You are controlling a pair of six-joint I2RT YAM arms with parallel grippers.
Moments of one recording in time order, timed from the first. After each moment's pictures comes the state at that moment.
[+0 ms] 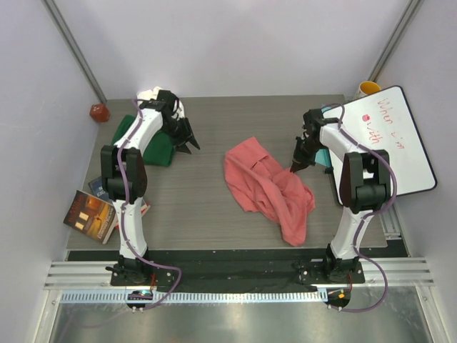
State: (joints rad) left arm -0.17 2.13 1.88 -0.99 0.38 -0.55; right arm 0.10 1.92 1.44 -0.87 -0.19 0.39
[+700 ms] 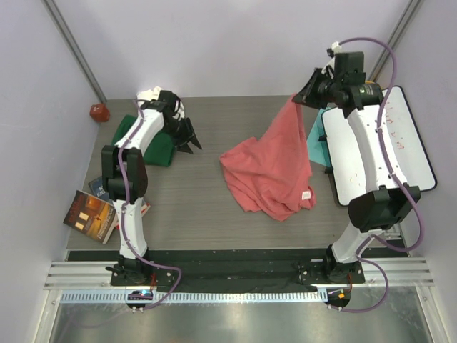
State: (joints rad) left arm -0.18 2.13 1.87 -0.97 0.40 -0.55; right arm 0.10 1.70 1.94 -0.86 -0.29 0.48
